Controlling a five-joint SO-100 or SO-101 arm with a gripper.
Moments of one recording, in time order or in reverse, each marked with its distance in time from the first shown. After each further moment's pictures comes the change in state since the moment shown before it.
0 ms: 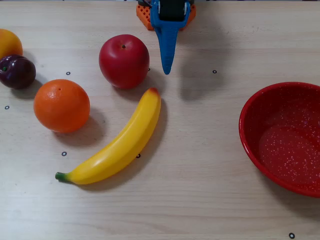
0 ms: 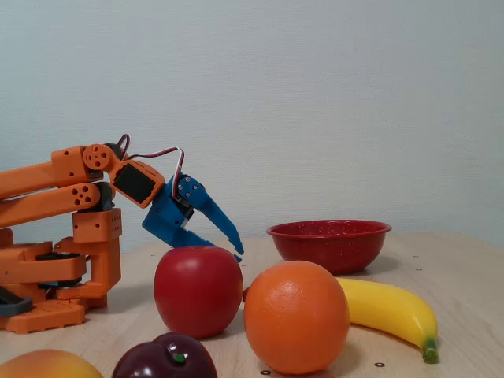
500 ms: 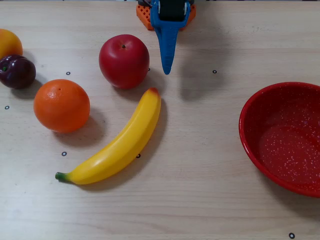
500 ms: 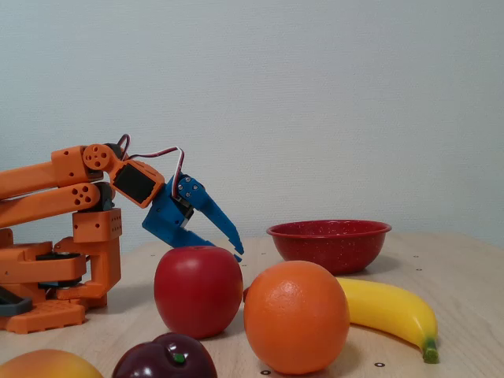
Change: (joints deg) arm 0.0 0.0 0.0 0.0 -0.3
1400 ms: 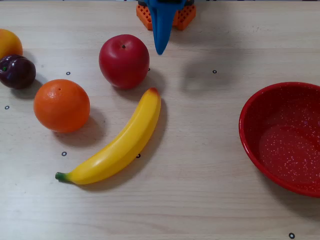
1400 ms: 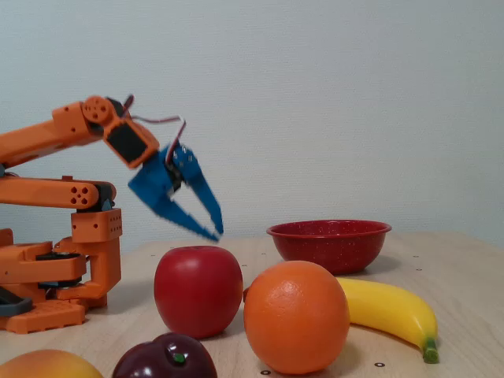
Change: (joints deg) arm 2.4 -16.4 -31.3 17.9 -8.3
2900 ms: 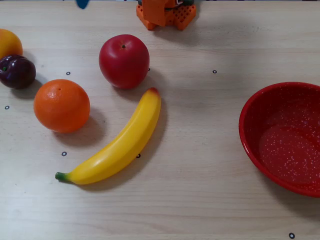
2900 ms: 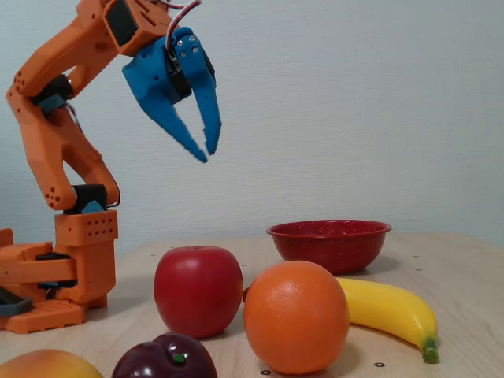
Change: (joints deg) arm 30.8 -53.0 -61.8 23.3 -11.9
